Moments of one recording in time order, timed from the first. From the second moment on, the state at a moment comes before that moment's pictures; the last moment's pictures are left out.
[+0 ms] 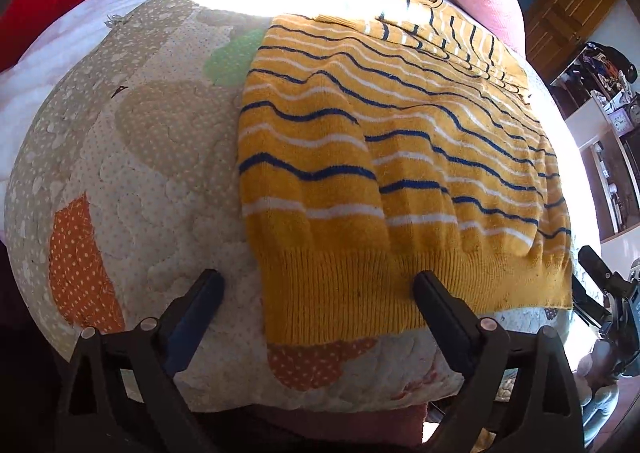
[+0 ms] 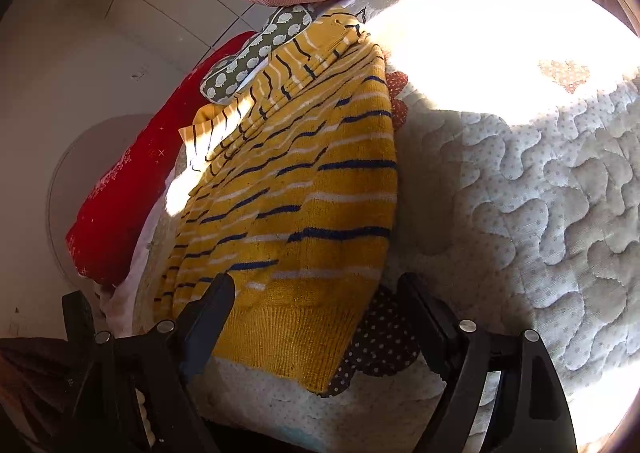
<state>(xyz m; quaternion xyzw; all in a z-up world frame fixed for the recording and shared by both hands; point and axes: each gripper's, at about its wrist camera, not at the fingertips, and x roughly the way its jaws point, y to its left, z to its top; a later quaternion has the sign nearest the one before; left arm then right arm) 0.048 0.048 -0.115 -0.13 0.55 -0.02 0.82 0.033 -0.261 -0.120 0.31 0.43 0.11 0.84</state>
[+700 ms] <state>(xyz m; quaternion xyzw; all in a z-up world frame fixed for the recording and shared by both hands) 0.062 0.075 -0.110 -0.28 0.55 -0.13 0.78 0.060 -0.238 -0.136 0.33 0.46 0.16 0.81</state>
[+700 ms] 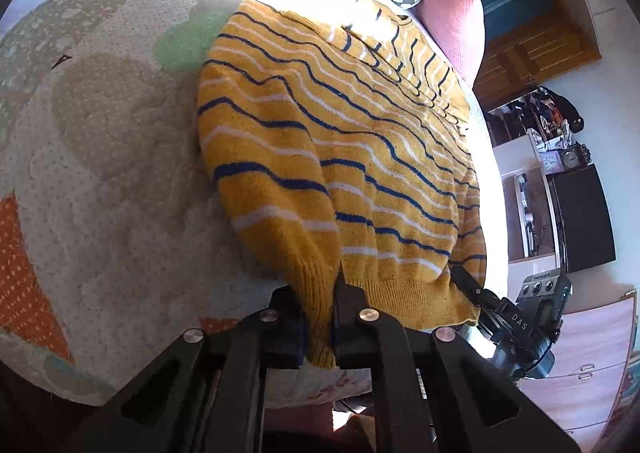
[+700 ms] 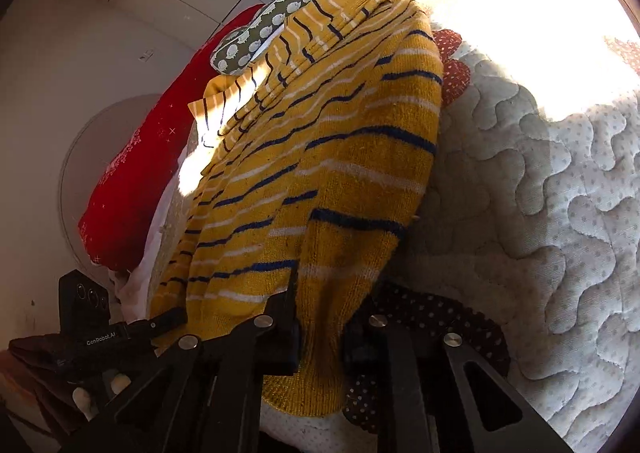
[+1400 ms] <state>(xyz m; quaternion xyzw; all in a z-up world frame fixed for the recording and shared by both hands) -0.027 0.086 -0.078 -0.24 0.53 -0.12 0.80 -0.056 -0.243 -0.113 0.33 0.46 0.23 0.79</state>
